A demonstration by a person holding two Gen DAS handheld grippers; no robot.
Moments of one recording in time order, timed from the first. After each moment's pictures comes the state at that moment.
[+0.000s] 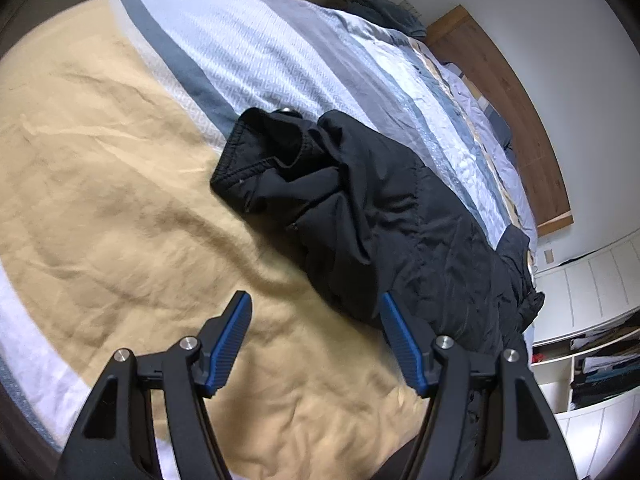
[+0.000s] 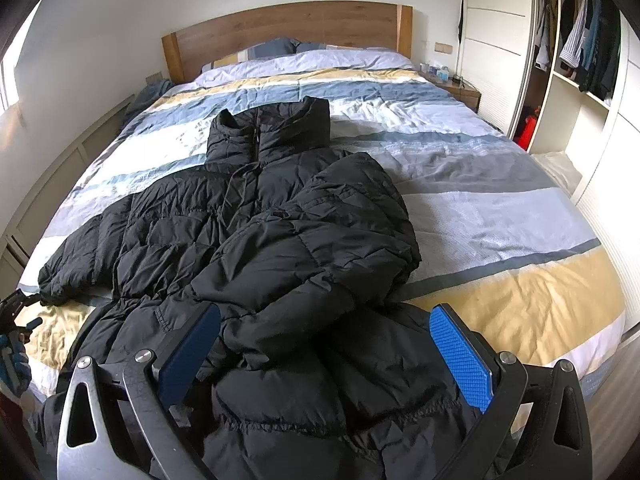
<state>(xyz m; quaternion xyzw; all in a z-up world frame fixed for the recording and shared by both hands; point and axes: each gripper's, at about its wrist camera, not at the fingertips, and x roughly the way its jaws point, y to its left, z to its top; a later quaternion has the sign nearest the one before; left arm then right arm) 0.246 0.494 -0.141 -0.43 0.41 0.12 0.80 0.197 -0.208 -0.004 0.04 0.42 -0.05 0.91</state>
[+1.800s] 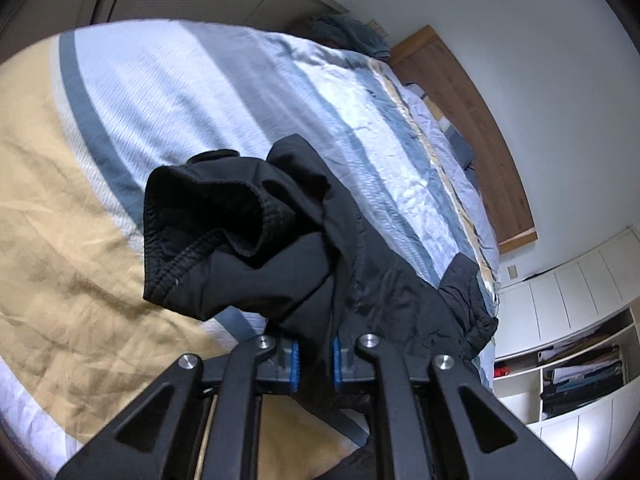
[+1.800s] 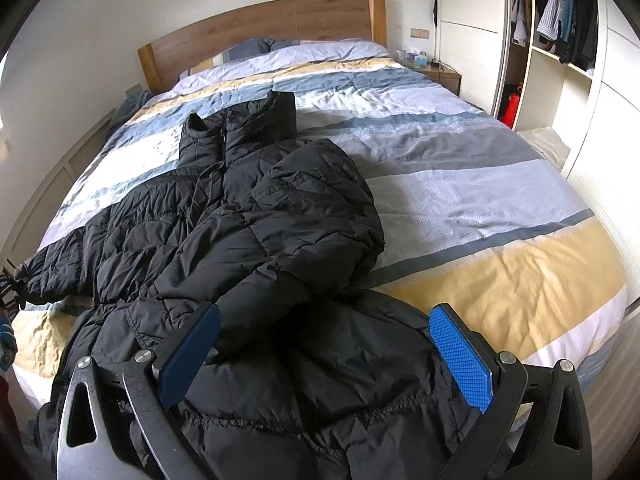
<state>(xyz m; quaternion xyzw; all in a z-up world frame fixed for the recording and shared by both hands) 0.301 0.484 -0.071 -0.44 0.35 0.07 0.82 0.185 -0.258 -0.017 0.08 0.42 -0.07 0.90</state>
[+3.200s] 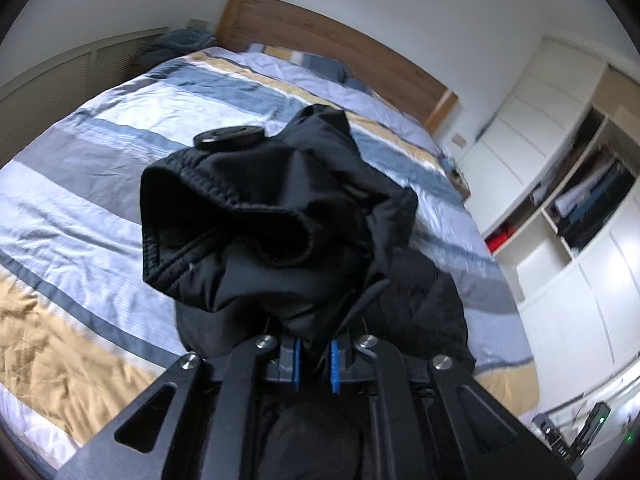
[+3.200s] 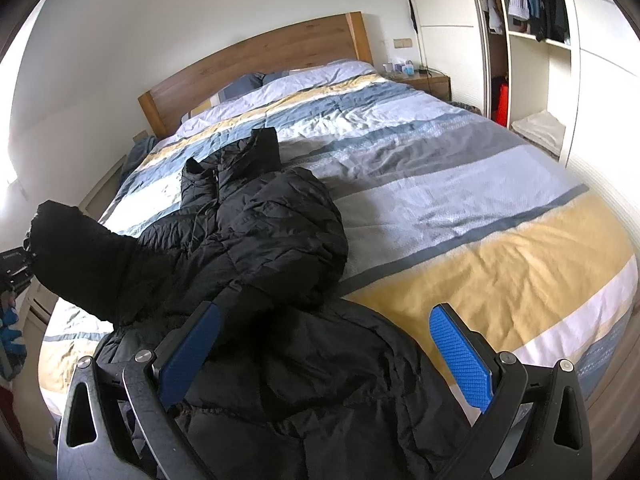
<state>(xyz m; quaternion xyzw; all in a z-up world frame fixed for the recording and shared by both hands) 0.312 0.170 0.057 -0.19 0.38 -0.08 0.90 0.139 -0.335 -0.016 0.16 0.37 -0.05 0.92</state>
